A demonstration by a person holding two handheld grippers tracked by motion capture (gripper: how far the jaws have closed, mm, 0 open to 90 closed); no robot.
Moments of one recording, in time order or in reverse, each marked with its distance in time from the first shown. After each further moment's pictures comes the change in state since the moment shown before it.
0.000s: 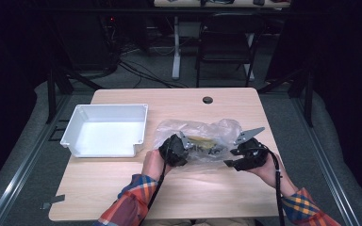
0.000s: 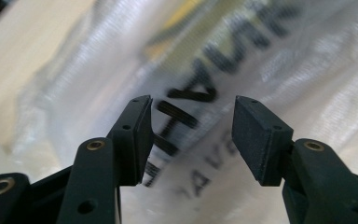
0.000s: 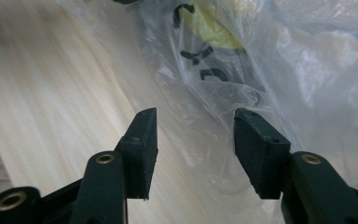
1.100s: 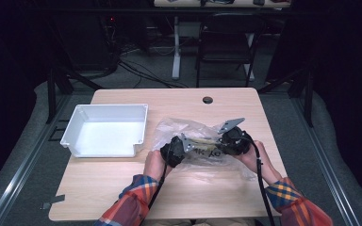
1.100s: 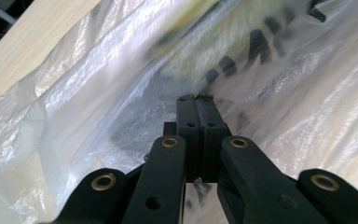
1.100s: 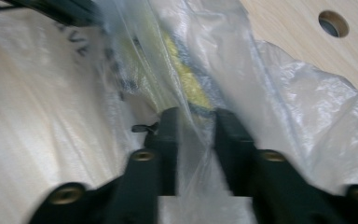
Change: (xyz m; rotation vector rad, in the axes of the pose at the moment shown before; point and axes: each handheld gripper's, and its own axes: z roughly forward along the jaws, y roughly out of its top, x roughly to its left) left arm -0.003 -0.005 0.005 -0.049 -0.037 0.028; right arm -0.010 0.043 0.035 0.009 -0.182 -0.063
